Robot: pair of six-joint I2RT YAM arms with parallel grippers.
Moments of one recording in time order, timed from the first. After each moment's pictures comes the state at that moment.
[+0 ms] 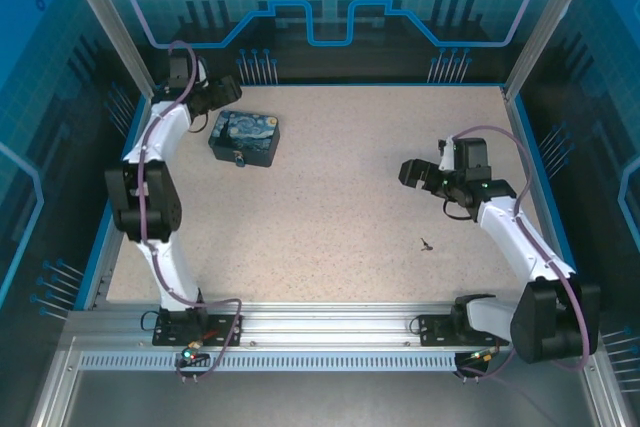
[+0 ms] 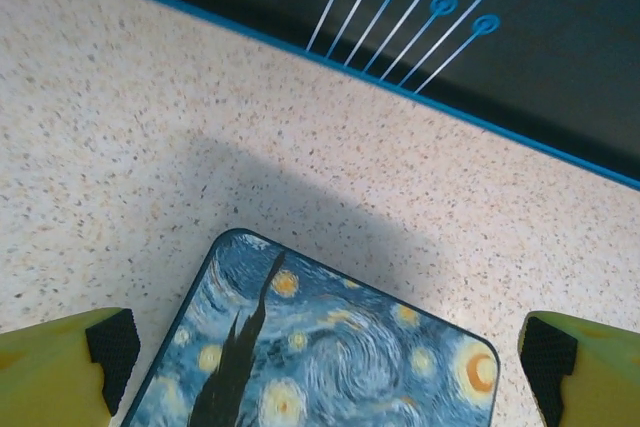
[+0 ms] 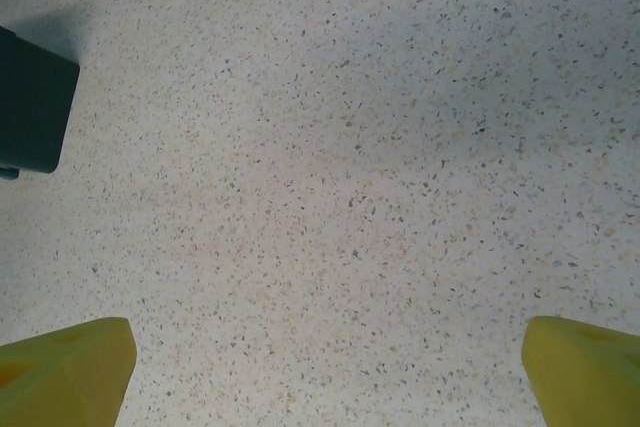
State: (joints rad) left arm 0.10 2.00 1.76 -0.50 0.13 -0.38; right arm 0.09 1.19 0.83 -0.46 -0.27 0.40
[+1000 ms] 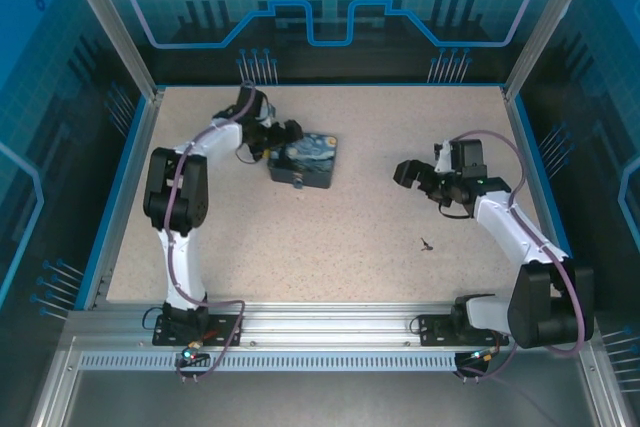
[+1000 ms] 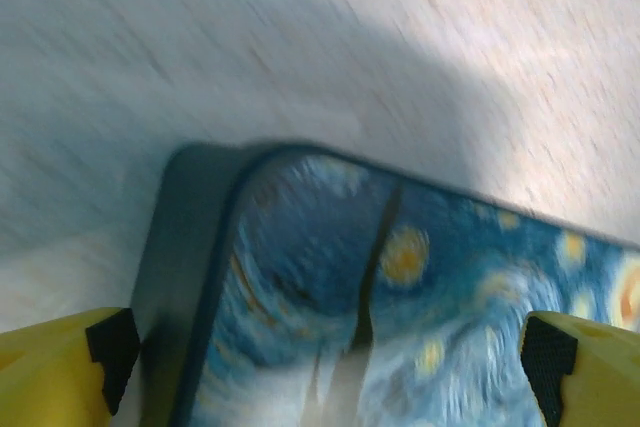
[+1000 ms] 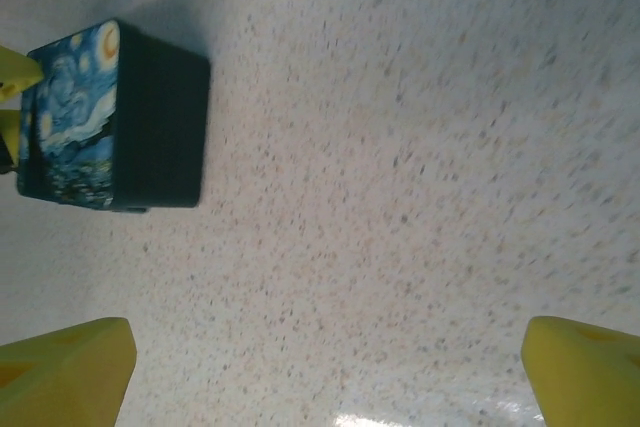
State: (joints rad) left arm -0.19 2.05 1.52 -0.48 0.38 -0.57; right arm 0.08 1.27 0.80 -0.42 -0.42 0.51
